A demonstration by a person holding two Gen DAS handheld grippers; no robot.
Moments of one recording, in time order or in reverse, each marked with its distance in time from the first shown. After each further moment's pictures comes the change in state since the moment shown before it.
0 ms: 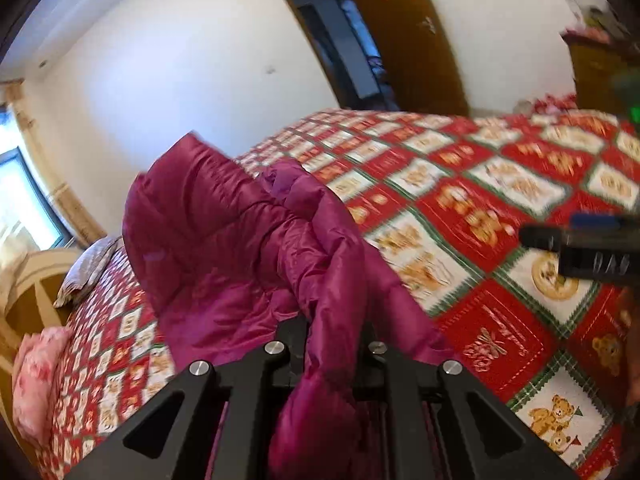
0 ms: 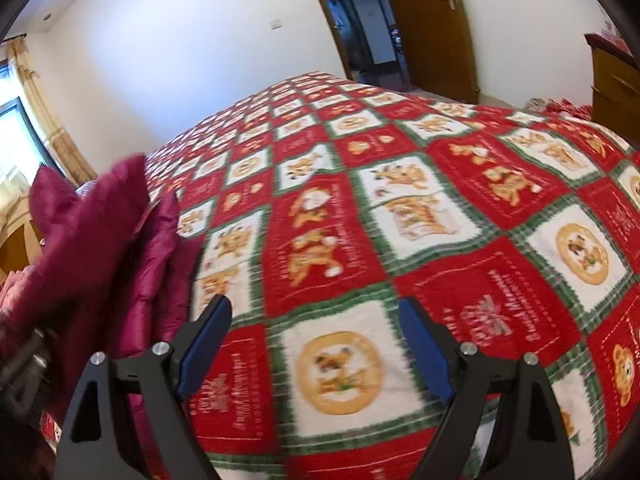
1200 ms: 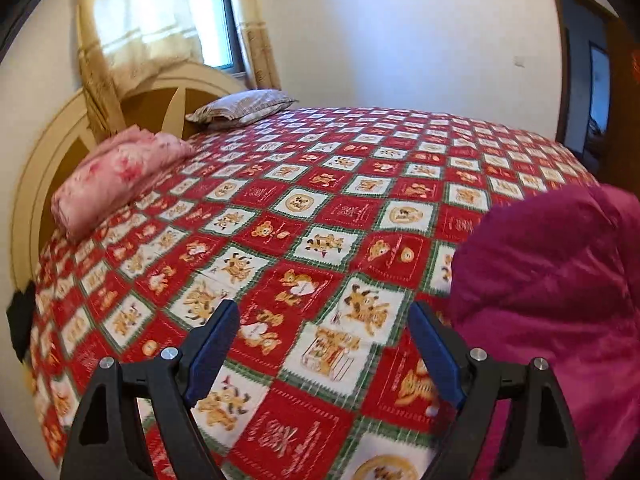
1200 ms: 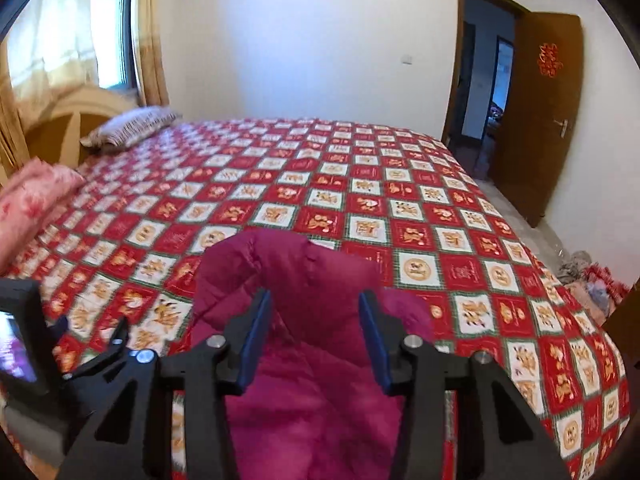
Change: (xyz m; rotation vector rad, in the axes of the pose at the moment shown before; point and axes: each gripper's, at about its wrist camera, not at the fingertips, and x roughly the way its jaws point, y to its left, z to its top) left arm 0.031 0.265 -0.080 -0.751 0.206 0.446; right arm 0.002 0.301 0.063 -0.501 -0.026 0.002
